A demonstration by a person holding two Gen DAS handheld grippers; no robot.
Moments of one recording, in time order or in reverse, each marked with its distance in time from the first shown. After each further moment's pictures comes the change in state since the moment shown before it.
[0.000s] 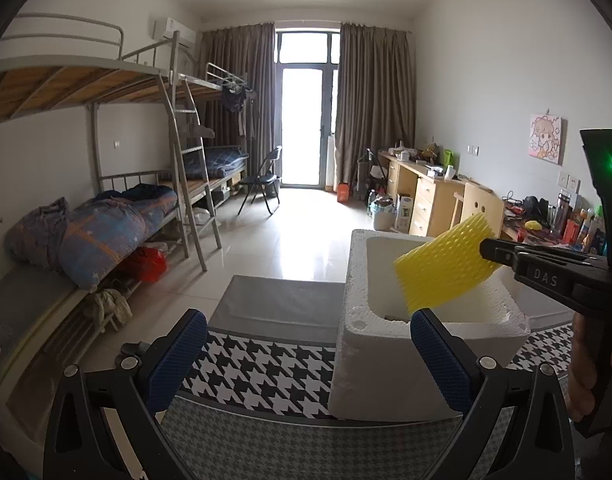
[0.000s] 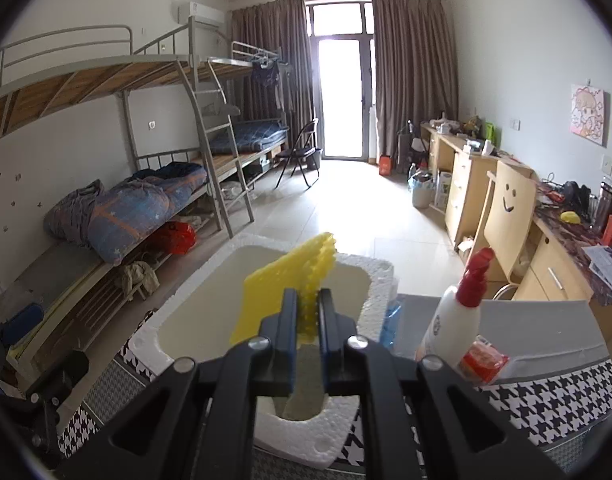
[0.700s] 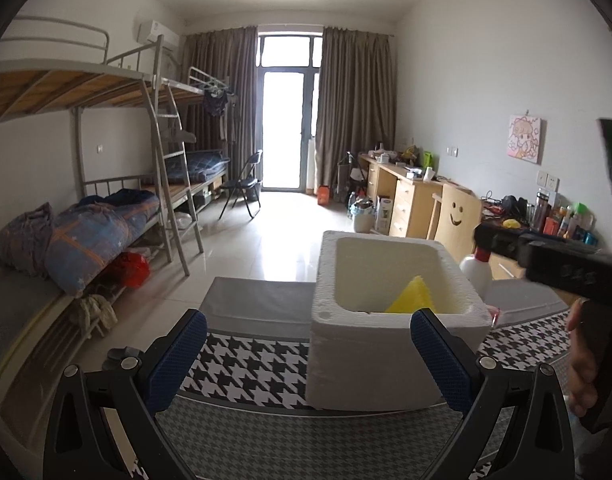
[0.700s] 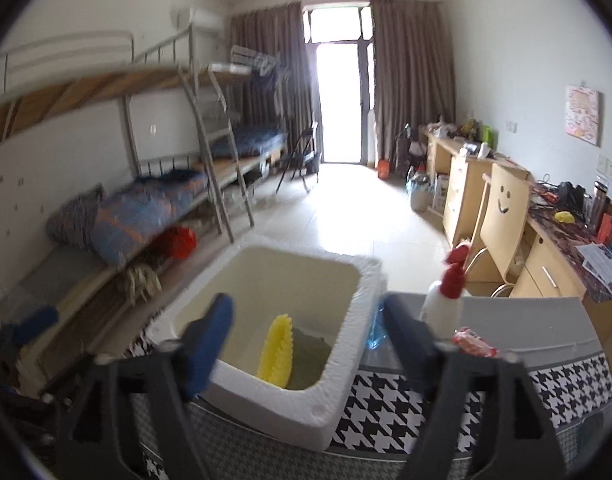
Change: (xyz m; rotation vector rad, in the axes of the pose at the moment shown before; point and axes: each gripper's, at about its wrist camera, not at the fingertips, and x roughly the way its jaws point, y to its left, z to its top) left arm -0.027 -0.012 -0.002 0.023 -0.017 -0.063; right arm -0.044 -0.008 0.000 0.028 -0.053 -0.003
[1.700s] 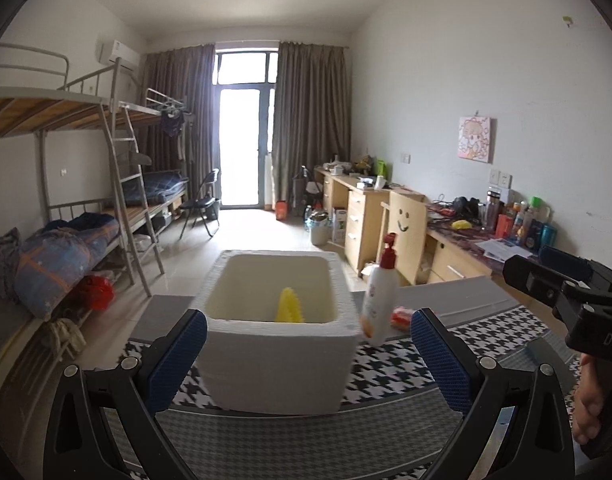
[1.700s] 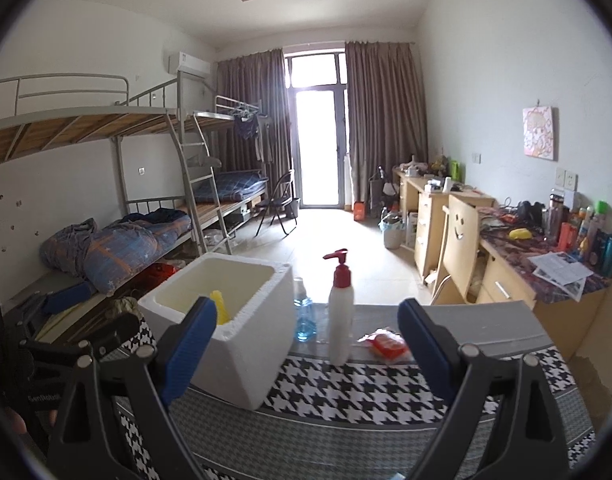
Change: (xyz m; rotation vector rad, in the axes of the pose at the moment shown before) left arm -0.031 -0.094 -0.003 0.056 -0.055 -0.145; right arm -0.102 -0.065 -0.045 -0.004 -0.161 -0.062
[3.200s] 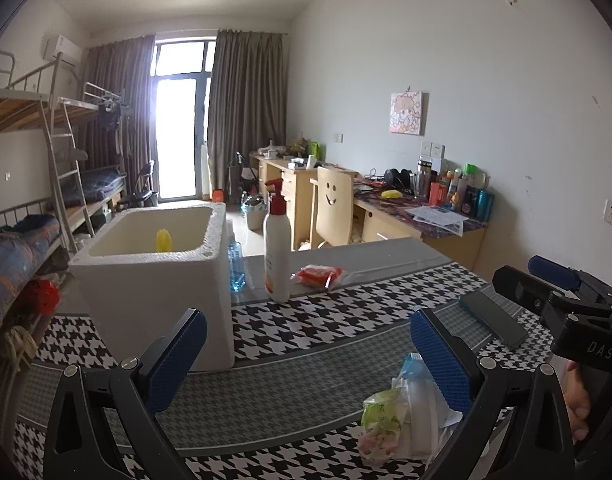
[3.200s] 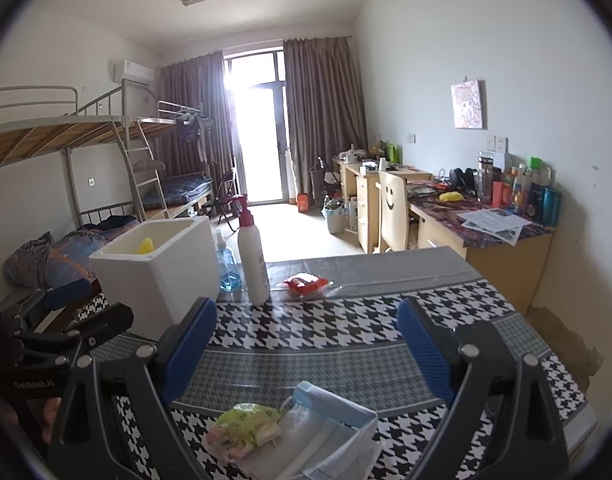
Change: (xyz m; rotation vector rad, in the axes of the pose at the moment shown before) left arm -0.006 -0.072 -0.057 0.071 0.048 -0.220; right arm -0.066 -0.062 -0.081 0.107 0.011 -0.191
